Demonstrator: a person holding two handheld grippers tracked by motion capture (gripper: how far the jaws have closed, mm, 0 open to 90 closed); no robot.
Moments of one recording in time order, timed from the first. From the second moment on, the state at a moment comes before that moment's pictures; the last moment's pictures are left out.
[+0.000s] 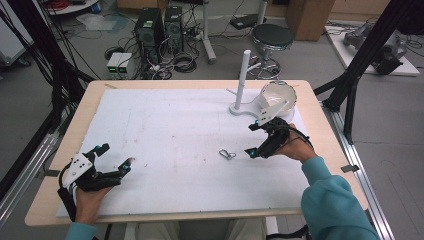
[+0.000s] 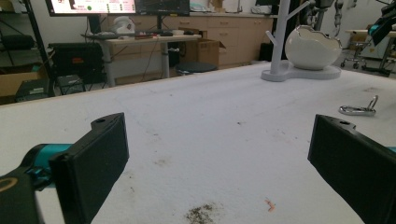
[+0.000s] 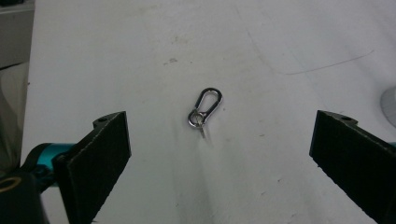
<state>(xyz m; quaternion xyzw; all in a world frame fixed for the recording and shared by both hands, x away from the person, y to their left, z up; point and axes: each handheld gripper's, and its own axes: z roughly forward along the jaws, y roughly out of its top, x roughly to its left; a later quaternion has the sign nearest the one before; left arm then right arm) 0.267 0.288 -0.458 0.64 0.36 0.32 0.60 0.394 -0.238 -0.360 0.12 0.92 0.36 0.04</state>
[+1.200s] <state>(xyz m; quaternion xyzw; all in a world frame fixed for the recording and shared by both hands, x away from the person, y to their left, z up) 0.266 0.287 -0.458 0.64 0.36 0.32 0.60 0.409 -0.182 -0.403 0.04 0.97 0.25 -0.03</state>
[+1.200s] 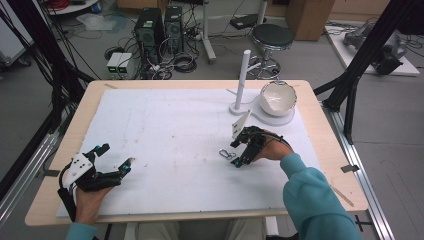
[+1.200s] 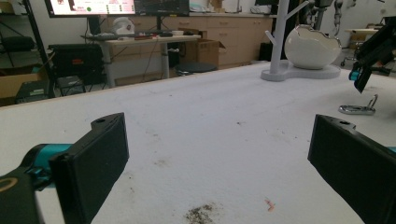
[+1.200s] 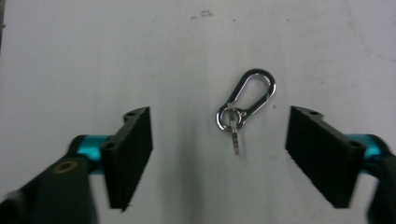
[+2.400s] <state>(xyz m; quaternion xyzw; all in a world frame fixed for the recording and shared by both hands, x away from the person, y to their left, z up) 0.266 0.287 -0.458 0.64 0.36 0.32 0.60 0.412 -0.179 -0.405 0.06 0.98 0.21 -0.02</state>
